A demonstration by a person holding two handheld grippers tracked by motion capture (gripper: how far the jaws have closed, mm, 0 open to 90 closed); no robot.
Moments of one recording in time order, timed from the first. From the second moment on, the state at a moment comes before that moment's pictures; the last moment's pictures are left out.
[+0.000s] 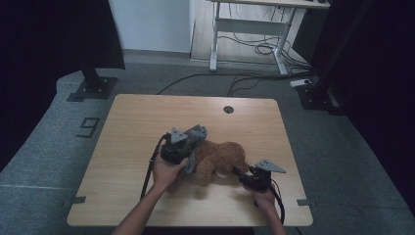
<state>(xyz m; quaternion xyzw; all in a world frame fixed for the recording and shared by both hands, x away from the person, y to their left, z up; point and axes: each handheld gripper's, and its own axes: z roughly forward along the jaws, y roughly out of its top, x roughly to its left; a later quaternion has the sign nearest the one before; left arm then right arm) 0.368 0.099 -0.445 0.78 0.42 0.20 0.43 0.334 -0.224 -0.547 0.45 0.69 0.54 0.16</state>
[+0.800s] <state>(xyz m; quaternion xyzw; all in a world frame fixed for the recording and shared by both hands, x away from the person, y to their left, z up) 0.364 0.137 -0.493 0.76 0.47 0.10 0.44 0.330 -0.221 -0.550 0.42 0.70 0.55 0.17</state>
